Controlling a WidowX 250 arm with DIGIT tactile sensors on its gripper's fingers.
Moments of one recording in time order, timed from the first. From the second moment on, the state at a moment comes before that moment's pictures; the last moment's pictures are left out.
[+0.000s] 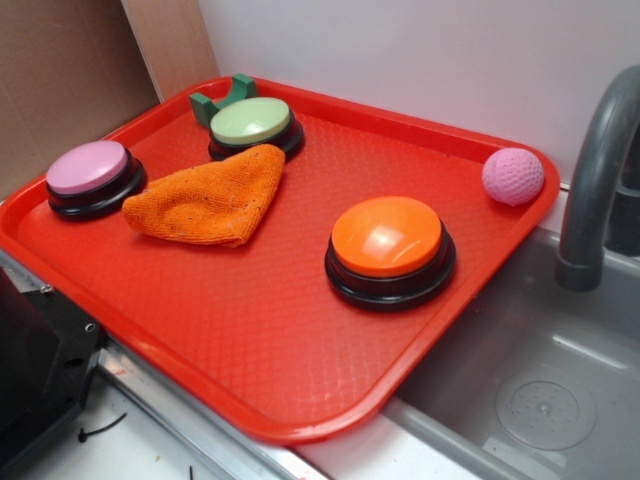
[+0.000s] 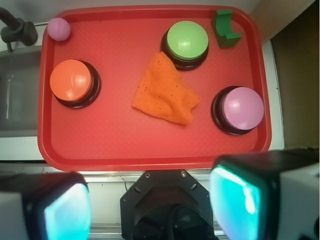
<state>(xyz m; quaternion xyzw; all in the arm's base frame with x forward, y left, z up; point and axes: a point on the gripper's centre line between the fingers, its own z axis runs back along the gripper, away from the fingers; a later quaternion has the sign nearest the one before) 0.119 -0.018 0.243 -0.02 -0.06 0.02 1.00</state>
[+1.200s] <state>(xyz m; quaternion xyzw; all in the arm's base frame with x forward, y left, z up) 0.154 0.159 0.106 0.03 0.03 0.39 0.92</state>
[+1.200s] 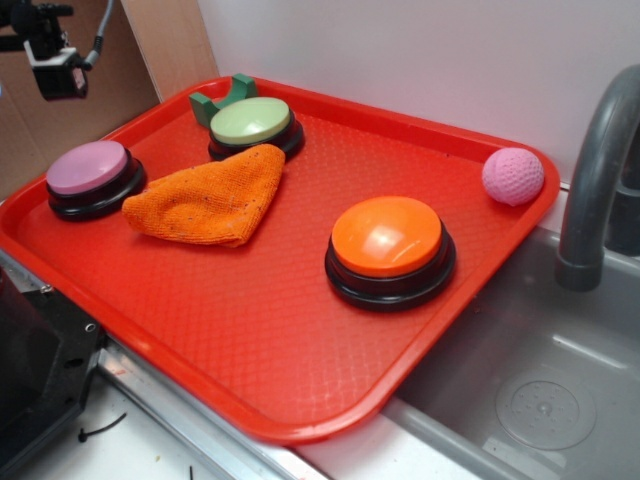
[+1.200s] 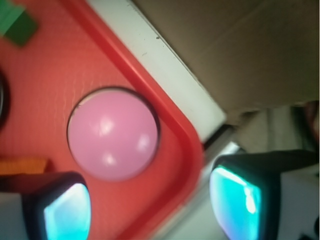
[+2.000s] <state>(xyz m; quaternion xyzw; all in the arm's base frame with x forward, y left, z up) 0.171 0.142 0.071 0.04 -0.04 0.39 0.92</state>
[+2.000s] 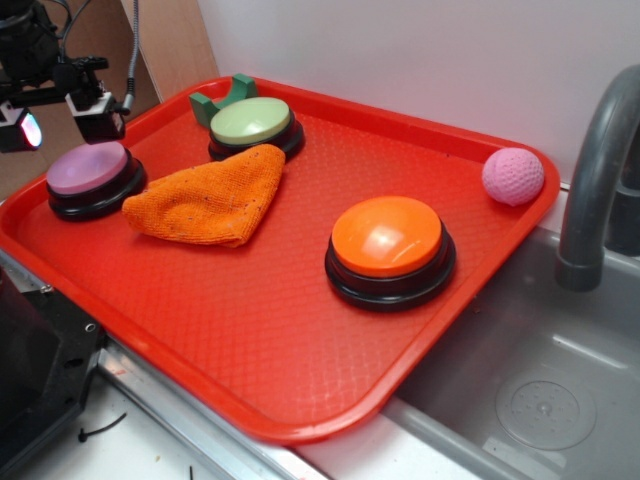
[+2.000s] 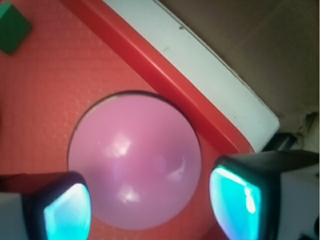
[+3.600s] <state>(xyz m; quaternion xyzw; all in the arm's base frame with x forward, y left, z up) 0.170 0.133 0.112 0.01 -0.02 0.32 0.95</state>
